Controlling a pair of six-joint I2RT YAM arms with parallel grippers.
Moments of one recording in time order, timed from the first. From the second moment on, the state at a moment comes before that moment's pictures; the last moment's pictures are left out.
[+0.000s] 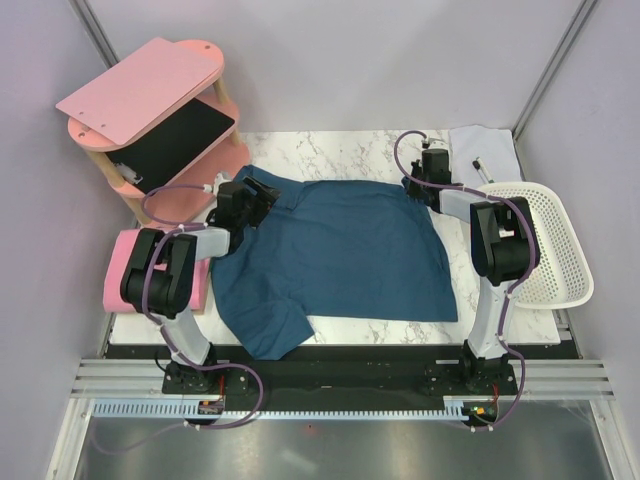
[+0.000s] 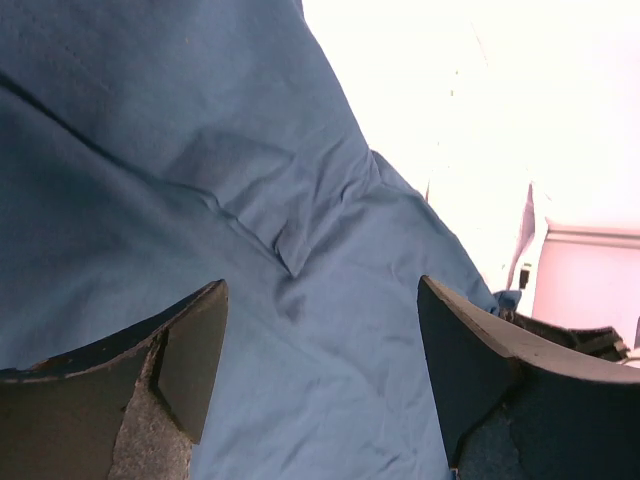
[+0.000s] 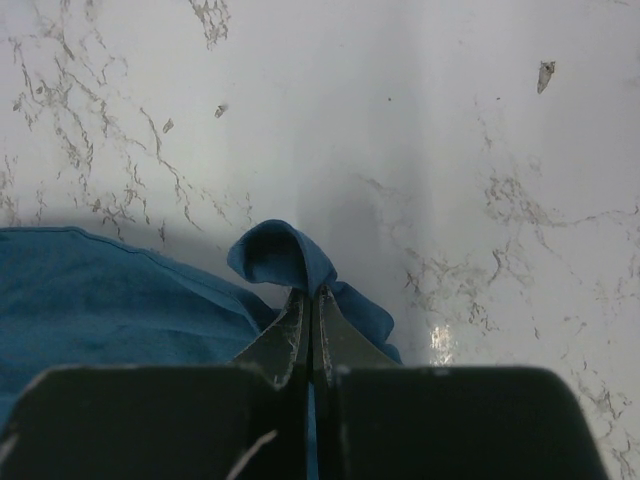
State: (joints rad) left arm -0.20 1.75 0.83 0.46 0.03 -1.04; right arm 0.15 2.05 1.31 0.11 0.06 0.29
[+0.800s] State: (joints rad) left arm -0.18 1.85 0.96 0.40 -0.02 -1.04; right arm 0.14 2.06 1.31 0.11 0.04 0.29
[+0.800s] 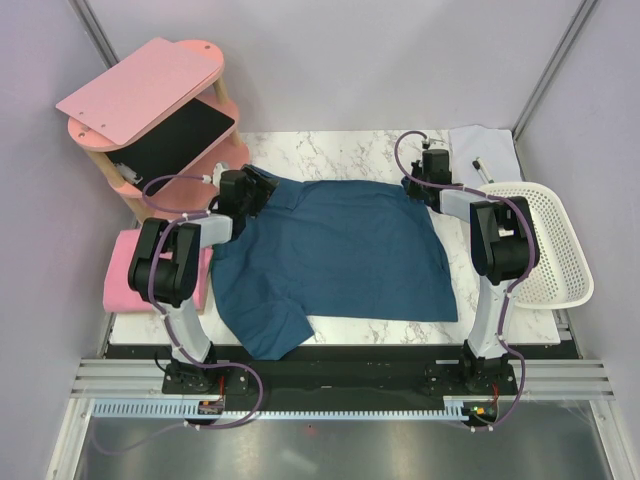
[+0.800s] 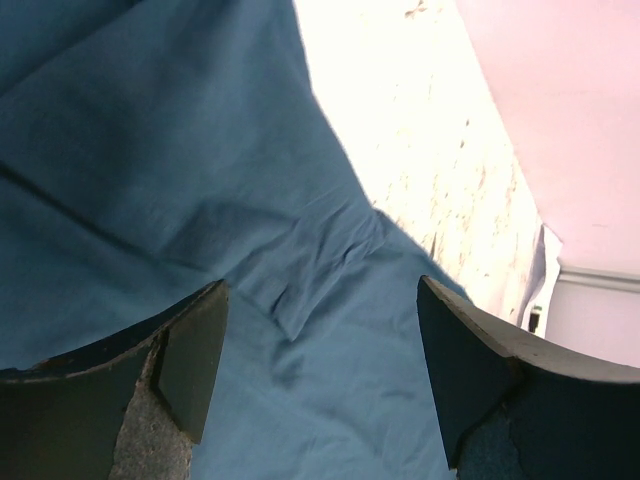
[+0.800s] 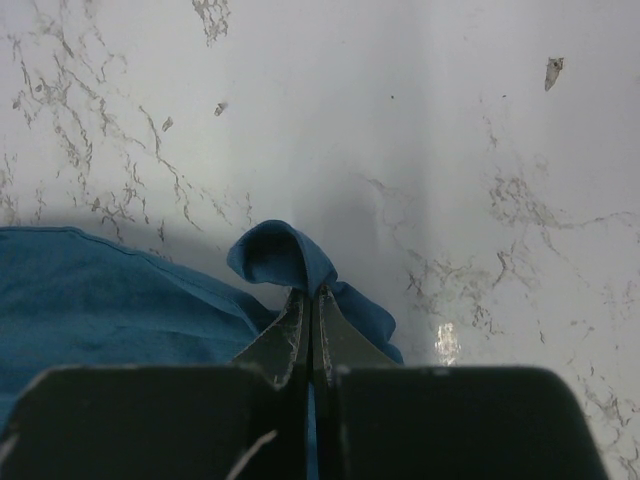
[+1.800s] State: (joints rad) left arm -0.18 1.87 0.97 0.35 -0.05 -0.99; right arm 0.13 2.06 1.31 0.11 0.02 0.30
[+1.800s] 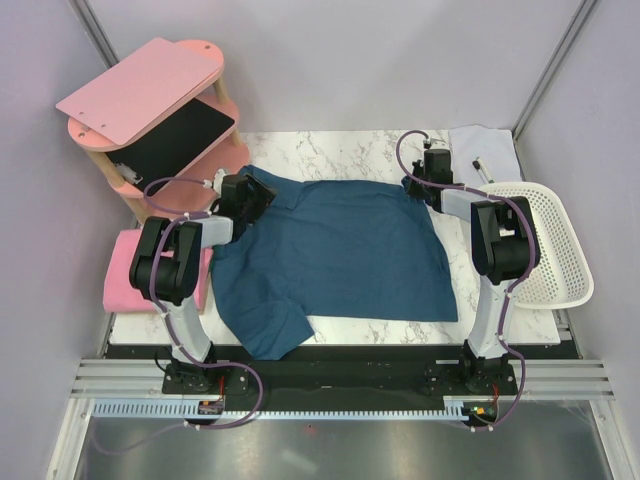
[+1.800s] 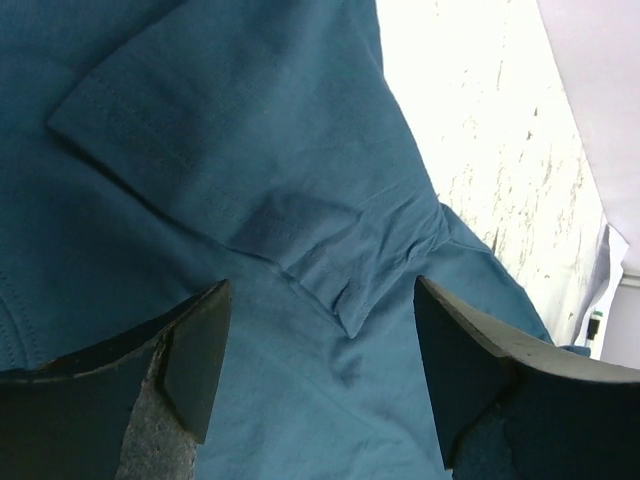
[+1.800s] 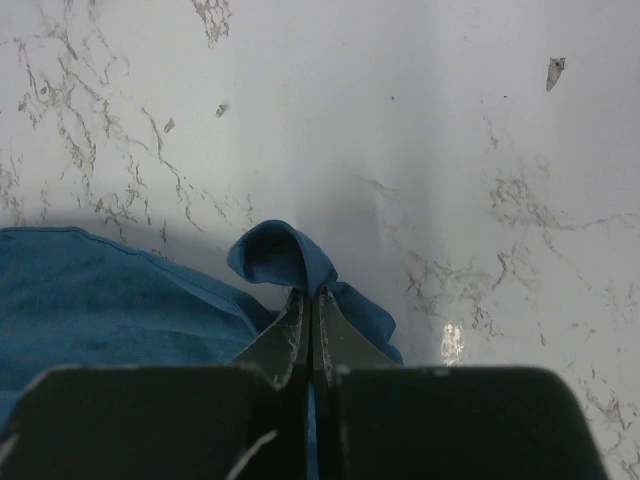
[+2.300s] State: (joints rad) left arm -0.18 1.97 1.07 0.34 -0.04 -0.97; right arm 0.13 2.06 1.31 0.11 0.02 0.30
